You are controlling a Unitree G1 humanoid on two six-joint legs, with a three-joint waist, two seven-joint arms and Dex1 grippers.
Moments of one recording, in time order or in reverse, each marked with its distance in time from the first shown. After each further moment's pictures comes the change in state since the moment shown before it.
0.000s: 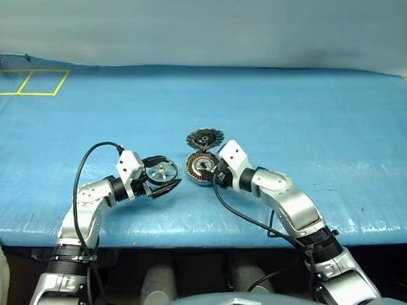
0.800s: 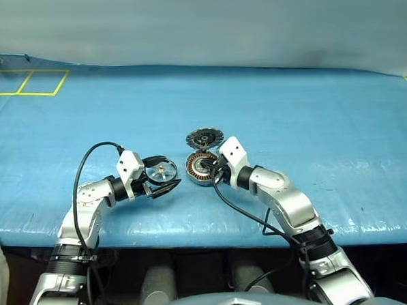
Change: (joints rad) left arm 0.000 0.000 0.000 0.001 0.008 -0.004 0.003; right arm -0.020 0.058 -0.034 0.039 0.031 -0.005 -0.007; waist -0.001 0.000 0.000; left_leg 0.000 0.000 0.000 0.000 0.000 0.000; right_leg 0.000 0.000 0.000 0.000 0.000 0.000
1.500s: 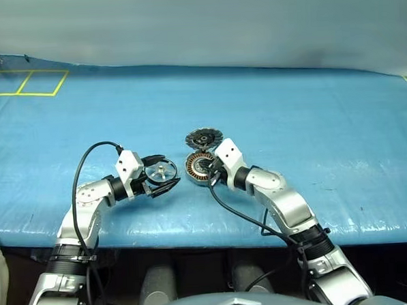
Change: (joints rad) left arm 0.000 0.003 0.000 0.005 0.000 -0.015 0.014; right arm -0.004 -0.019 0.053 0.016 -0.060 -0.034 0.003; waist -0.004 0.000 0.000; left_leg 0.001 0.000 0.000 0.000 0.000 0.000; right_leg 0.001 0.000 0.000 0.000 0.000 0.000
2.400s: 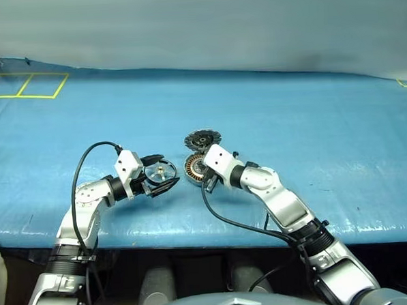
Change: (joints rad) left arm 0.003 0.005 0.001 0.000 0.000 0.000 0.014; right arm -0.048 -0.059 0.130 0.026 -0.178 -0.055 0.004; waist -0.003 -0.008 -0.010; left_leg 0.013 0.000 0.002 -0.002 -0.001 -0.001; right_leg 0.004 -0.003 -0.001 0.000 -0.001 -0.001
